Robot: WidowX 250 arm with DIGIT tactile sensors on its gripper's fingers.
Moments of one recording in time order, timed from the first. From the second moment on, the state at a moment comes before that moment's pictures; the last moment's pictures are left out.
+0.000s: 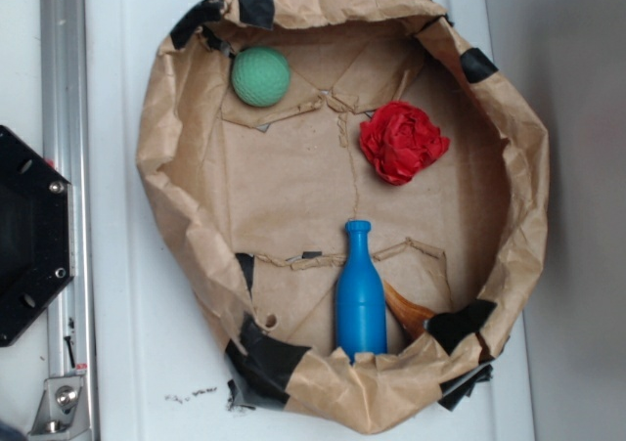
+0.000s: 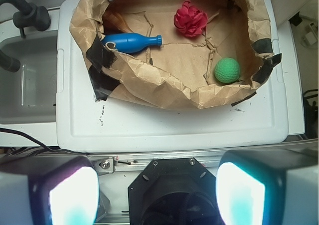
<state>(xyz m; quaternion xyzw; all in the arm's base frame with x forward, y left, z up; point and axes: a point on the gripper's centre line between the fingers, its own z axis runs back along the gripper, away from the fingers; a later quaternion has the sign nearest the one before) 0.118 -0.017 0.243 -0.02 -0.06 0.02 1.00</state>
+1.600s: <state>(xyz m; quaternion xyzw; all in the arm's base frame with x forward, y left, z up) 0.268 -0.025 0.085 -0.06 -0.06 0.33 0.94</state>
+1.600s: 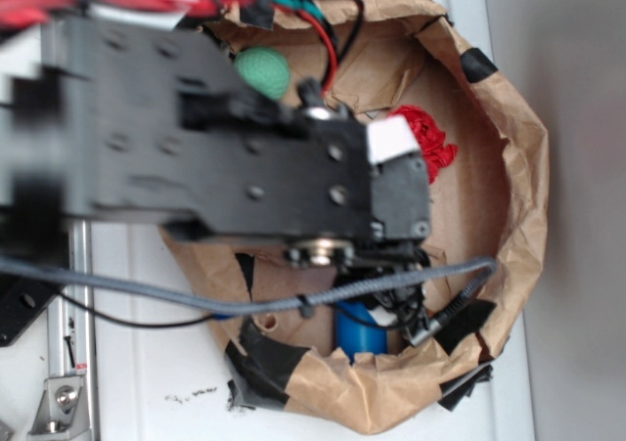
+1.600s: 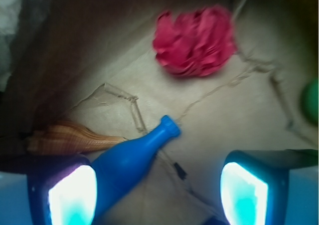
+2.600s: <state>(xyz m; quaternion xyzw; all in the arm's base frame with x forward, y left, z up) 0.280 -0.065 0.024 -0.06 -0.02 0.36 0.93</state>
